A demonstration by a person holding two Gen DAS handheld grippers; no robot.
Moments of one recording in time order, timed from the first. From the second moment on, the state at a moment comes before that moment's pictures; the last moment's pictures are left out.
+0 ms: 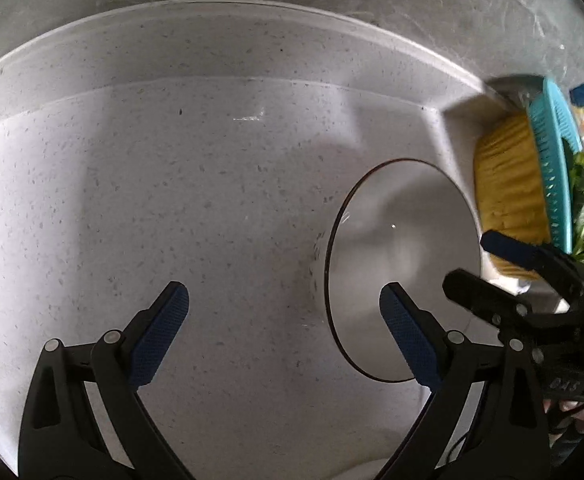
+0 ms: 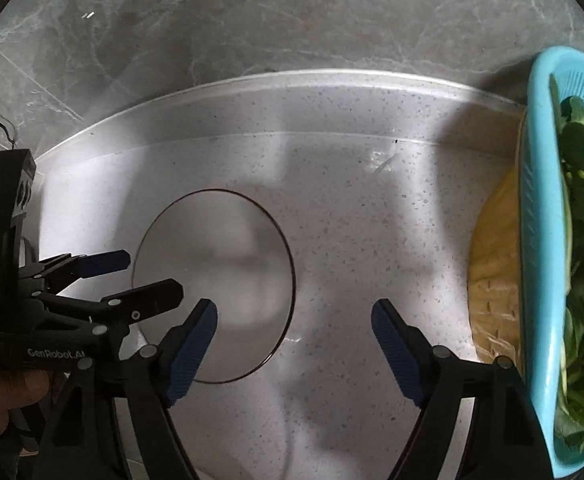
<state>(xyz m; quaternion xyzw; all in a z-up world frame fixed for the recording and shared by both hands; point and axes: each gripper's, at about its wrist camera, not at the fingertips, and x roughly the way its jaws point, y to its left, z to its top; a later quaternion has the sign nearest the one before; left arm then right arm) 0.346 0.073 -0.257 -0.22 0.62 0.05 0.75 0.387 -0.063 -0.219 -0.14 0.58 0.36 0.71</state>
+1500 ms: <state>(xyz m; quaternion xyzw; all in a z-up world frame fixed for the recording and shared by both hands) 0.351 0.029 -0.257 -0.20 0.62 0.03 0.76 0.382 -0.060 -0.232 -0.14 0.58 0.38 0.71</state>
